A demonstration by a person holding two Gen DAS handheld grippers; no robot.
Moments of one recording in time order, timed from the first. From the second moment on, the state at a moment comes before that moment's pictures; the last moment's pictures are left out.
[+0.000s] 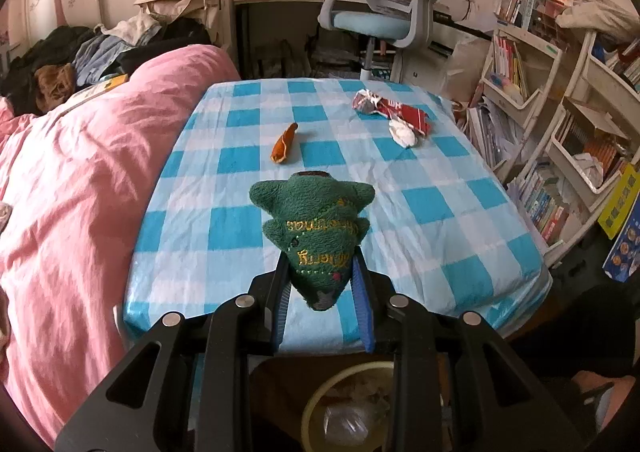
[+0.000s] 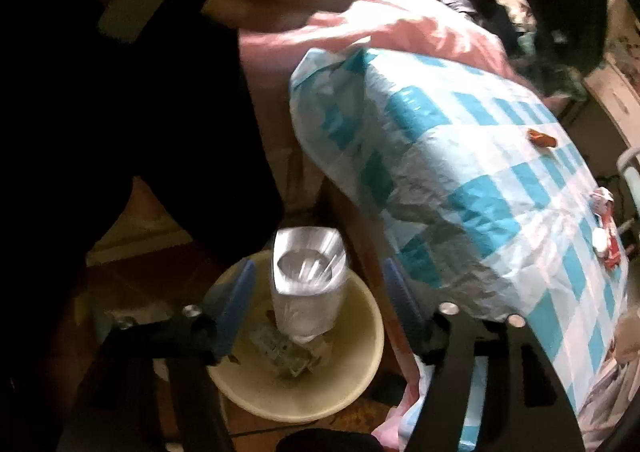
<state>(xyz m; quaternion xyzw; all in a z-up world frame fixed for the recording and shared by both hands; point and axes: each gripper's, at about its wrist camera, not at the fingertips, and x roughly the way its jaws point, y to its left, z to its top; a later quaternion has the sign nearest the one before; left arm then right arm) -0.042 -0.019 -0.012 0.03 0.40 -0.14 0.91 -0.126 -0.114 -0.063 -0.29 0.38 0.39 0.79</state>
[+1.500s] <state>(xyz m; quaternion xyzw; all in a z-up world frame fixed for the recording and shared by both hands) -0.086 0.038 -0.042 -0.07 0.43 0.03 0.90 -0.063 -0.174 -0.053 -0.18 0.37 0.11 0.91</state>
